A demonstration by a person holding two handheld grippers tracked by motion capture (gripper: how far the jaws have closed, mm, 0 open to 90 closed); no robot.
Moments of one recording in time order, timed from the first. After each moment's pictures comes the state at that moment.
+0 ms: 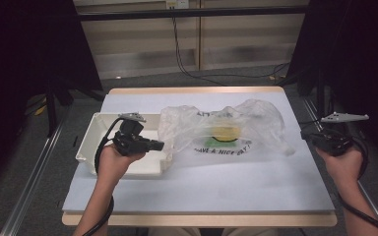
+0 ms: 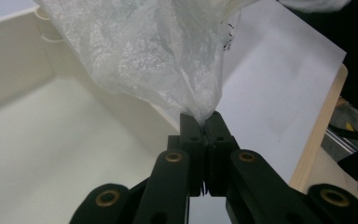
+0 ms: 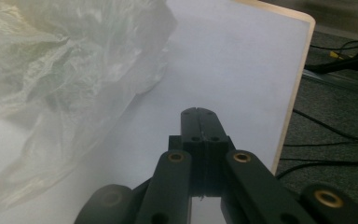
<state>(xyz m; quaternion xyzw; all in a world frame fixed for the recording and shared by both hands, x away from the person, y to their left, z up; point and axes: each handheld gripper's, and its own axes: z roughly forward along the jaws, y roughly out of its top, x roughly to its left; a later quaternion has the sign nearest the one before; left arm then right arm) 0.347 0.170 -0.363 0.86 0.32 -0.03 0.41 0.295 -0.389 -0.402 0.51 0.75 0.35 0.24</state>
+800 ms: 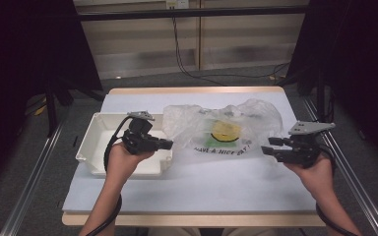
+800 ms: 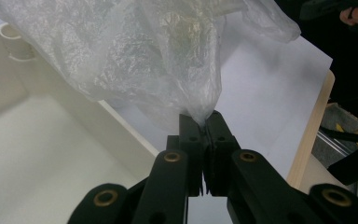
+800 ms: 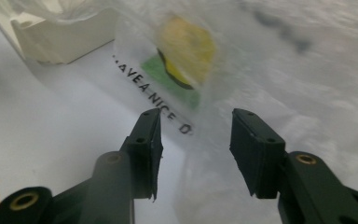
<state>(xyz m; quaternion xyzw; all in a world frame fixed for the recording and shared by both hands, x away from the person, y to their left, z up) 0.349 0.150 -0.362 0.86 0.31 -0.03 0.42 0.276 -0.291 -0.391 0.39 0.80 0.42 0.17</state>
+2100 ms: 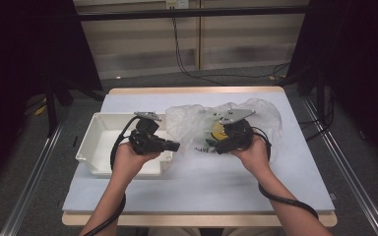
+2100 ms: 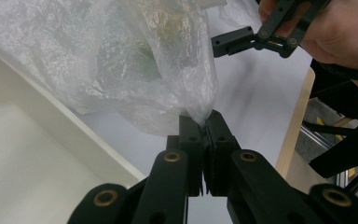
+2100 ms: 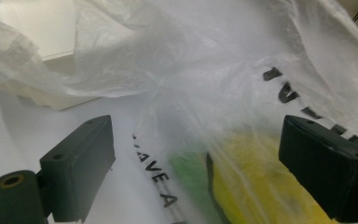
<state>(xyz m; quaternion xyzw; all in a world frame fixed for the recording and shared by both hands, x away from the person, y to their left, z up) 0.352 0.135 -0.365 0.86 0.29 -0.06 0.42 0.349 -0.155 -0.398 0.28 0.84 0.40 0.23</state>
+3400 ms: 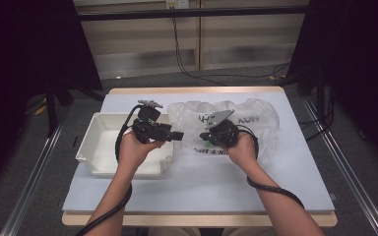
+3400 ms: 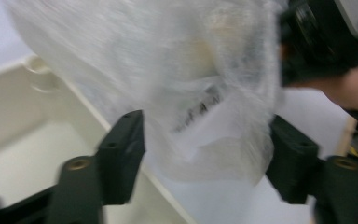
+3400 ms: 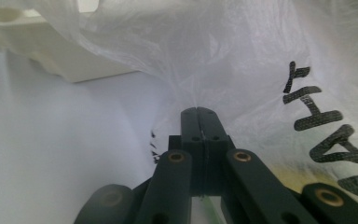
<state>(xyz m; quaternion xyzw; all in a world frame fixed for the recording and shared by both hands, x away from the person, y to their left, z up) 0.382 0.128 -0.358 0.84 0.36 0.01 0.41 0.370 -0.127 -0.419 0.20 0.89 0.36 0.17</state>
